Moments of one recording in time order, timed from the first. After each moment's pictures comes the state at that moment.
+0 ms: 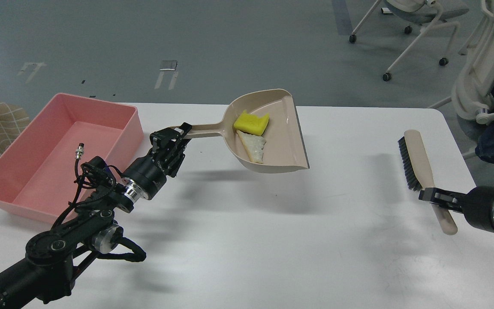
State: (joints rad) left arm -0.33 0.37 -0.78 -1.10 0.76 -0.07 -0.49; right arm 0.31 -0.95 0.85 1.56 -1.32 0.49 -0.28
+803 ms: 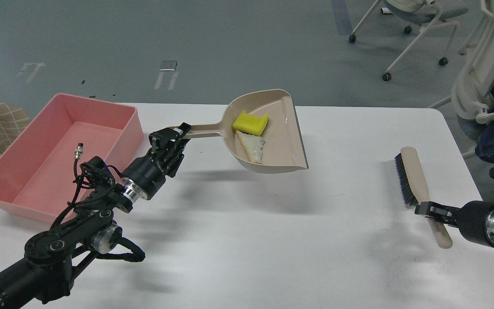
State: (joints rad) left arm -0.33 0.37 -0.78 -1.10 0.76 -0.07 -0.49; right arm 0.27 -0.90 0.85 1.54 -1.32 0.49 -0.28
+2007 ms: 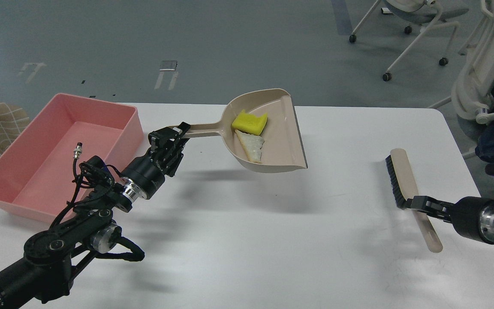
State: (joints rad) left arm -0.33 0.37 -0.78 -1.10 0.76 -0.07 -0.49; right arm 0.27 -0.88 0.88 1.53 -1.32 0.49 -0.28
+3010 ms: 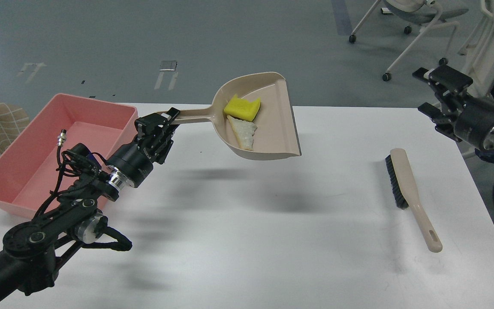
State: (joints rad) left arm -0.35 0.49 -0.81 -1.19 0.73 -0.07 -0.49; right arm 0.40 -0.40 1.49 1.35 -1.08 0.49 -0.27
